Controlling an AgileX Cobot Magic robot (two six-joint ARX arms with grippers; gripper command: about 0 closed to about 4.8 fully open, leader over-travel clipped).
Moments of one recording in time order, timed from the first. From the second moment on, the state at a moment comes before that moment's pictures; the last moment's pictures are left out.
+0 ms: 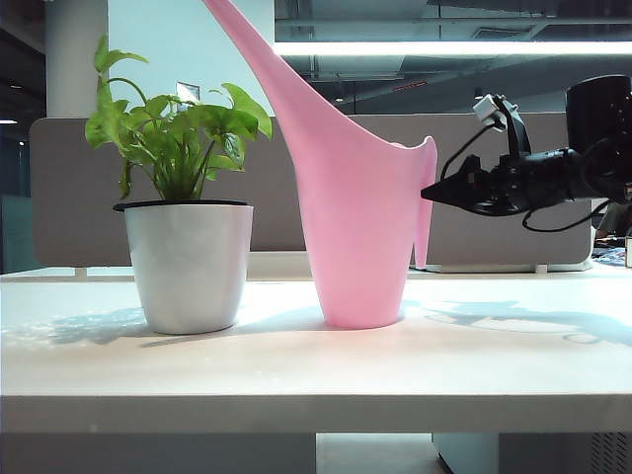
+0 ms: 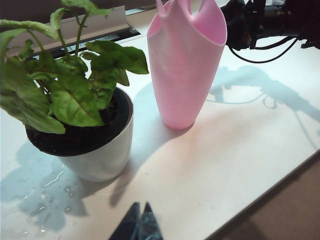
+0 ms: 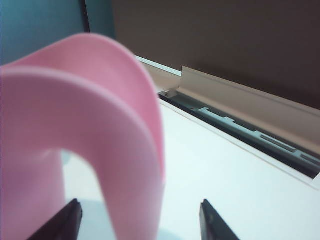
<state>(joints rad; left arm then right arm) -0.51 0.57 0.74 -0.51 0.08 0.03 0.02 2.08 1.23 0.78 -0.84 -0.08</state>
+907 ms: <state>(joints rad) -0.51 0.57 0.74 -0.51 0.08 0.03 0.08 2.17 1.34 0.73 -0.80 -0.08</state>
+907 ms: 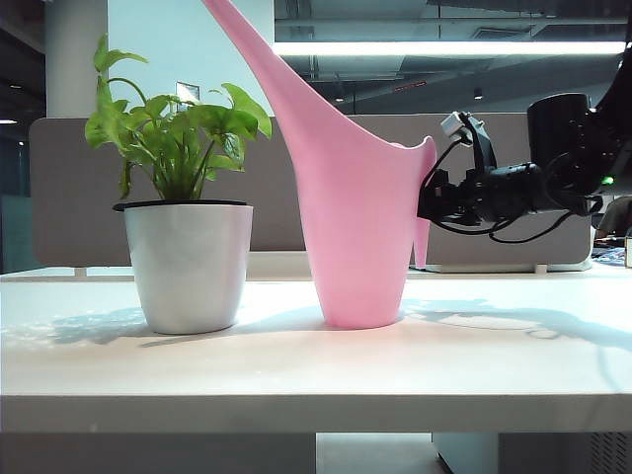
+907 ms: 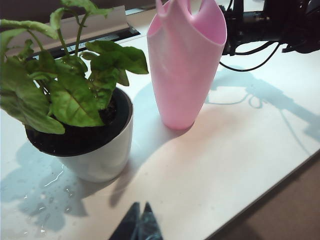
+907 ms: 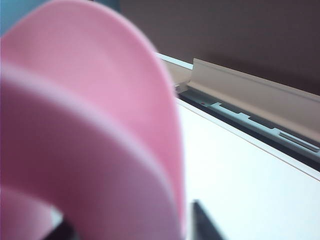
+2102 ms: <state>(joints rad) -0.51 0.57 0.74 -0.51 0.08 0.03 0.10 1.81 1.34 0.38 -0.35 -0.18</state>
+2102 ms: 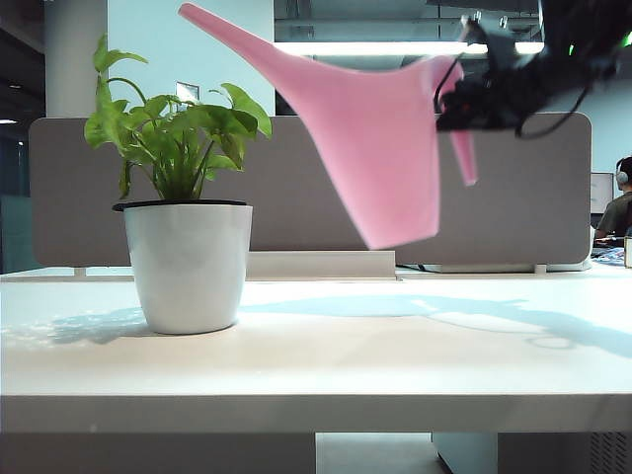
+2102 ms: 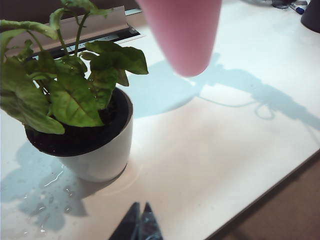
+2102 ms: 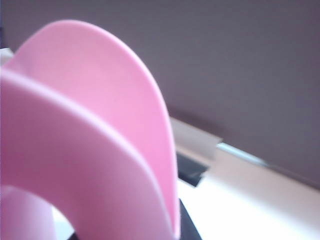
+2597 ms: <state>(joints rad) -0.51 0.57 0.74 -0.51 0.08 0.03 0.11 1.56 1.42 0.12 -0.07 -0.39</state>
